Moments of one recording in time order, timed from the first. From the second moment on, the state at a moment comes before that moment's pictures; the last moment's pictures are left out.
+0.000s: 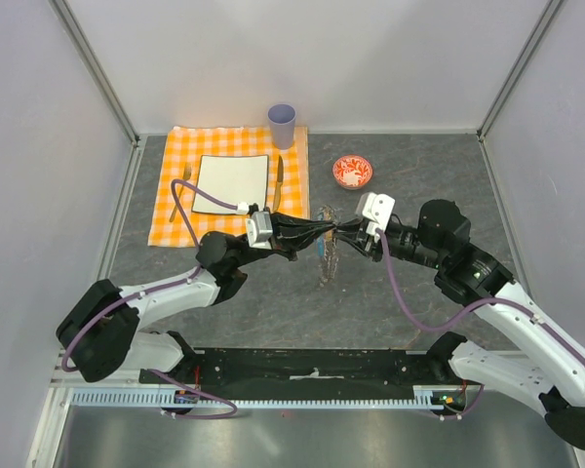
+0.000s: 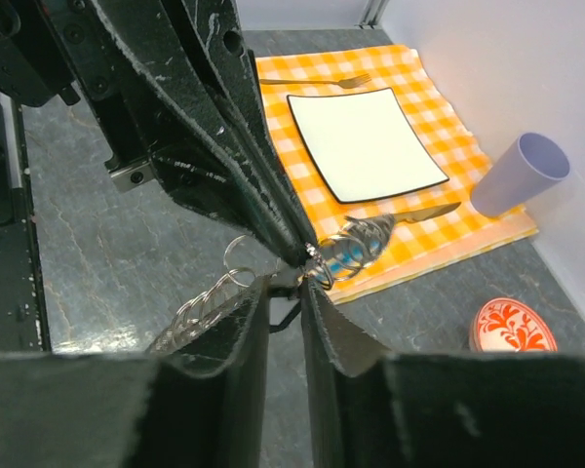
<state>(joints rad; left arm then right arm) -0.79 1.31 0.61 1.27 0.56 -0.13 0.71 0.88 1.00 -0.29 -0.42 -0.33</state>
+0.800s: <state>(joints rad) -0.79 0.79 0.29 0.72 0.36 -0.05 0.71 0.73 0.86 -0.28 -0.12 -0.23</state>
